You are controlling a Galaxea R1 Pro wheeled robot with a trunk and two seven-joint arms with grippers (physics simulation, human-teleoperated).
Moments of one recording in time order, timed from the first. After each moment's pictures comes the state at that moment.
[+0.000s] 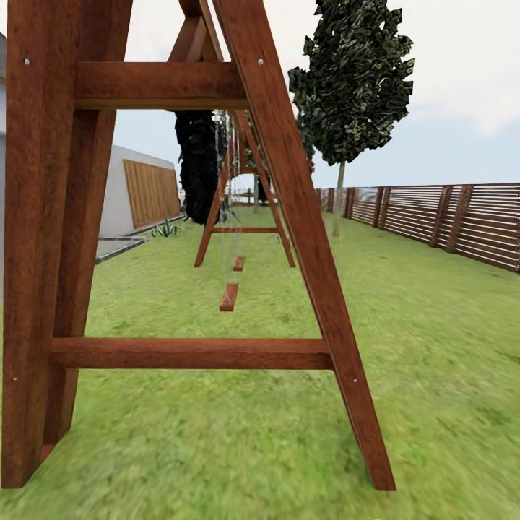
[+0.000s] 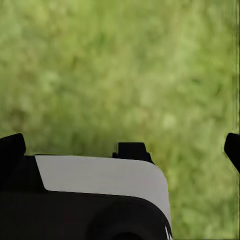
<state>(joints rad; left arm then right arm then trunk) 0.00 0.00 0.02 -0.20 0.12 0.01 -0.09 -0.09 -0.01 0.00 -0.04 0.00 -0.22 0.00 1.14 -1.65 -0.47</state>
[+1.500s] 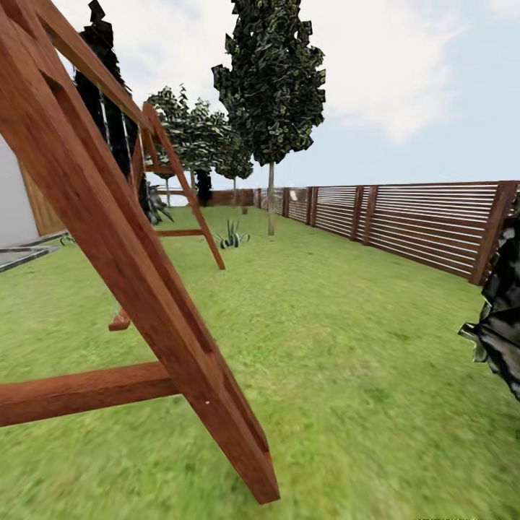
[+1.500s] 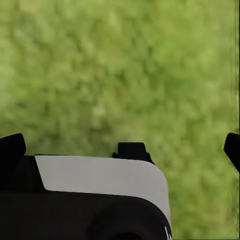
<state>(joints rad) 0.00 0.00 0.02 -0.20 0.12 0.01 -0.09 -0.09 -0.01 0.00 -0.04 0.00 -0.22 0.00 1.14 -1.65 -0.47</state>
